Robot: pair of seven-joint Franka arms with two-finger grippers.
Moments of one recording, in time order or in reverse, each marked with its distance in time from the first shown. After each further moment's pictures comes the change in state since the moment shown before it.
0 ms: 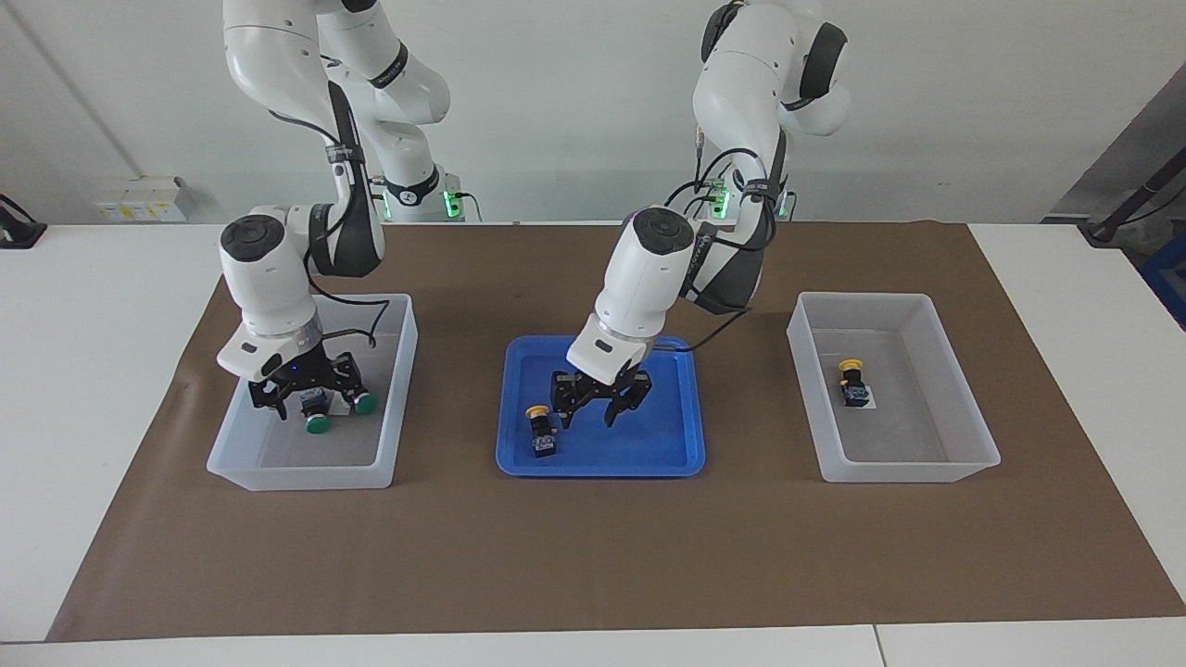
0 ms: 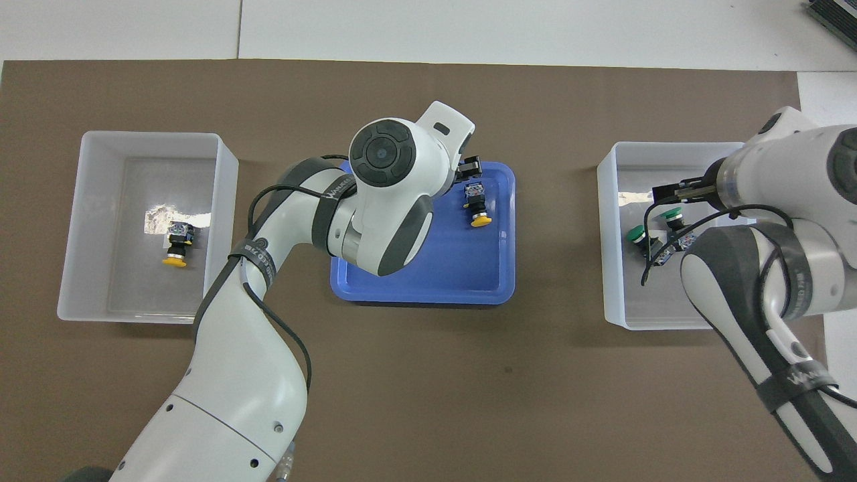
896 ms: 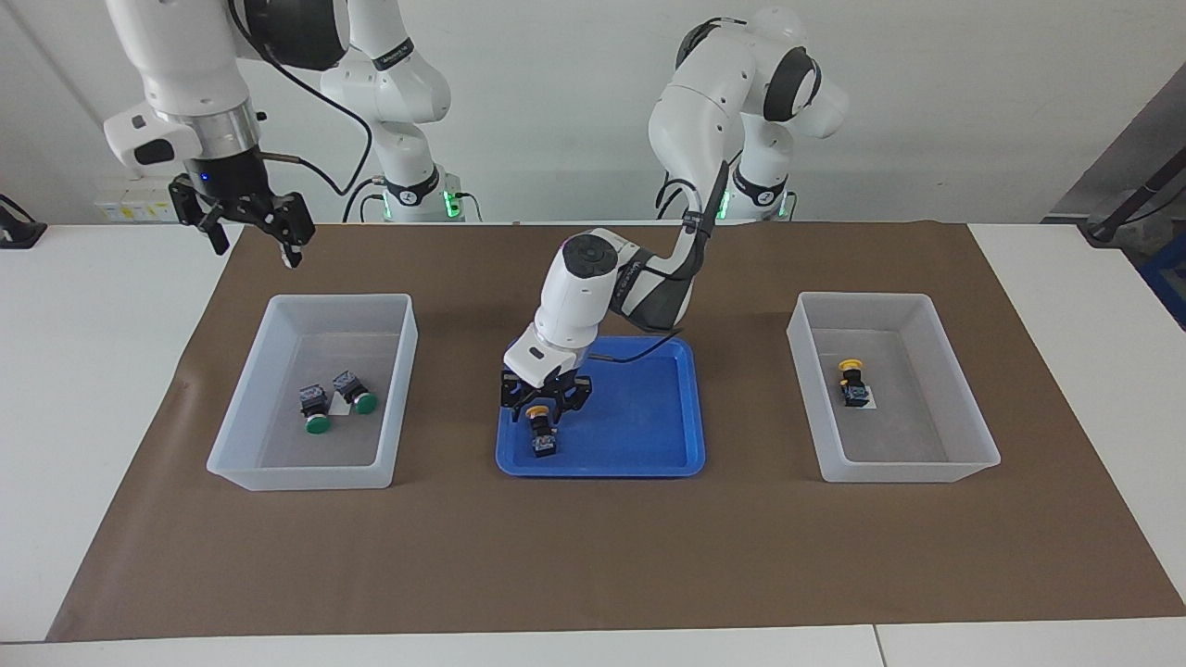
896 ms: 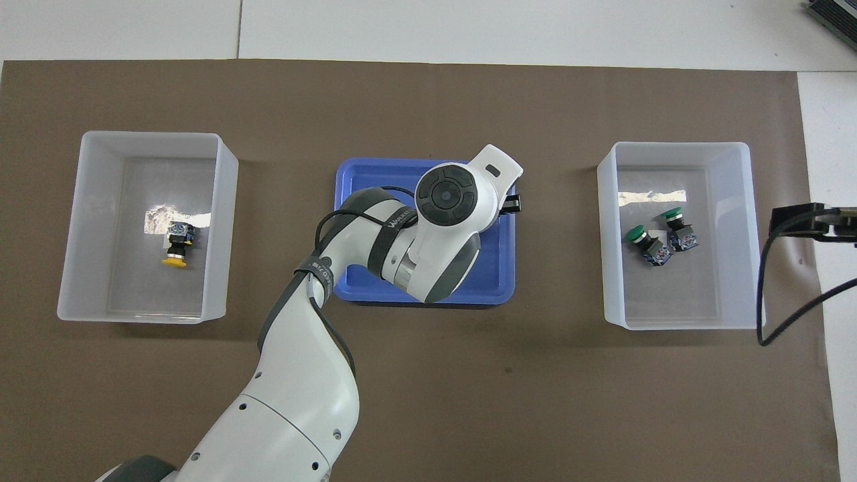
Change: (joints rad) left arm -0.085 0.078 -0.008 0.029 0.000 0.033 -0.003; right arm -0.023 -0.257 -0.046 0.173 0.086 -0.547 0.122
